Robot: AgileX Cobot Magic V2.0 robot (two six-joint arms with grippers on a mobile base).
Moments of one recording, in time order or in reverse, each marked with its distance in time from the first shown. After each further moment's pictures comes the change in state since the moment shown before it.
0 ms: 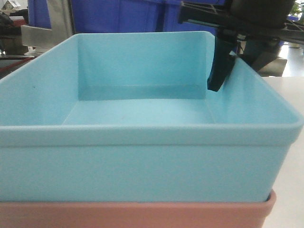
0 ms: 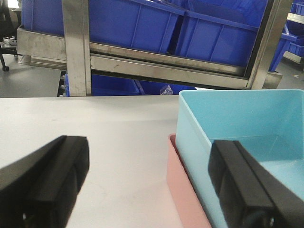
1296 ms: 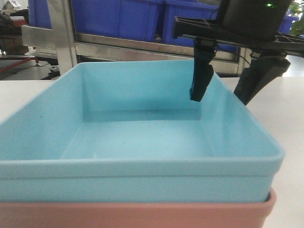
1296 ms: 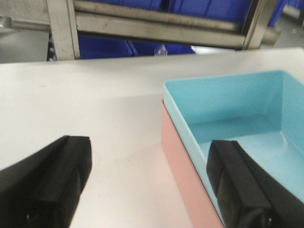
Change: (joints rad) left arm 0.000 0.129 -0.109 0.037 0.183 0.000; right arm 0.000 0.053 -0.008 0.025 0.015 -0.066
